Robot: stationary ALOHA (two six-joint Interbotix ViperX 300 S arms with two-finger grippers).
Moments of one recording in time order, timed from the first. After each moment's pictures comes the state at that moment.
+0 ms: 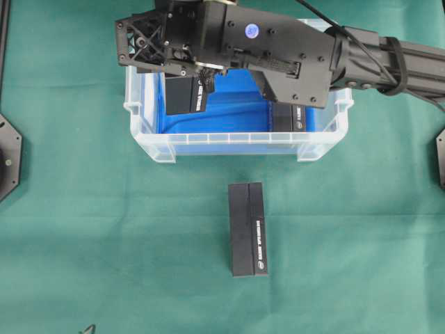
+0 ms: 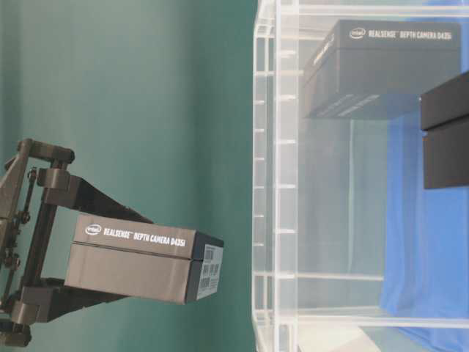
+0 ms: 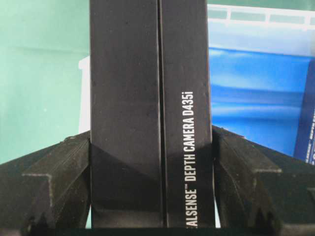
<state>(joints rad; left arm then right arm) -0.08 -0.84 0.46 0.02 1.60 -0.19 -0.04 0.48 -0.84 -0.42 1.58 1.54</state>
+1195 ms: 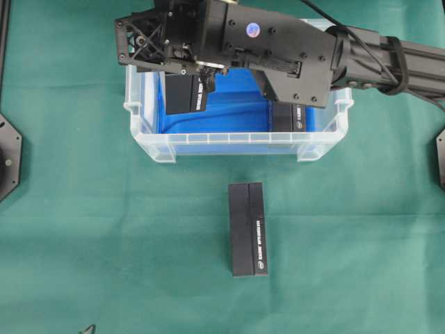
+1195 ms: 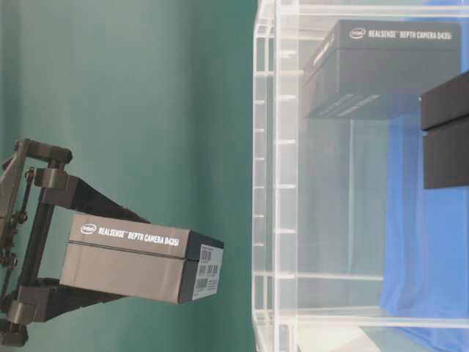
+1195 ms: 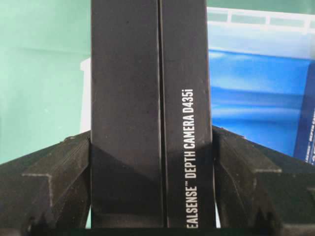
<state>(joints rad) -0.08 -0.84 0.46 0.02 1.60 -0.19 -0.04 0.48 -0.85 -0.42 1.58 1.54</state>
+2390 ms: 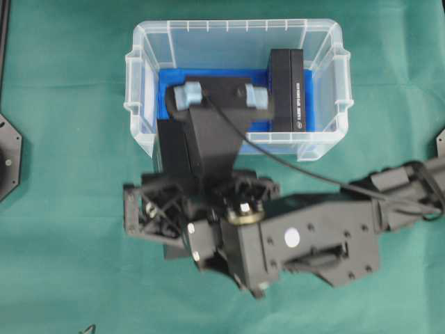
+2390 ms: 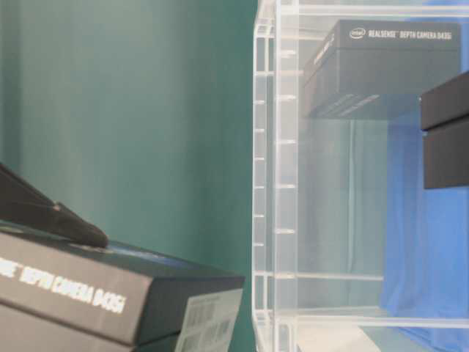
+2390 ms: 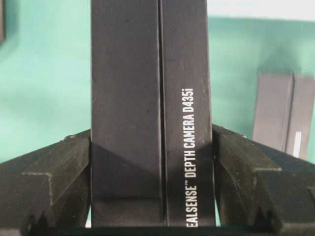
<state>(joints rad) -0.08 -0.84 0.49 0.02 1.60 -0.19 0.31 0.48 -0.85 -0.42 1.65 1.93</state>
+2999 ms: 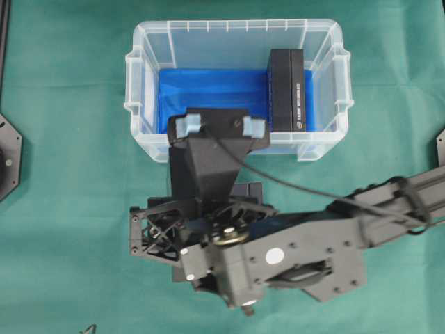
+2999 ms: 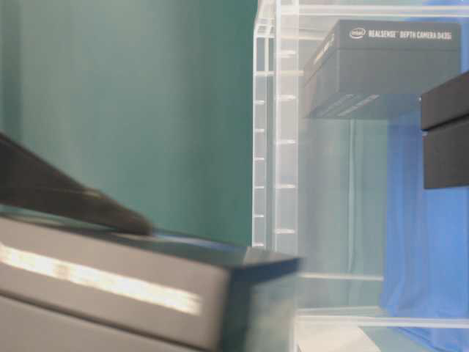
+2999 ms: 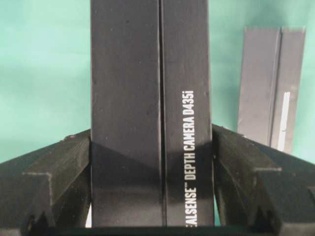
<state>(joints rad) -0.08 -0.84 0.49 0.02 1.60 -0.19 0.32 0.53 -0.85 -0.34 1.68 2.00</state>
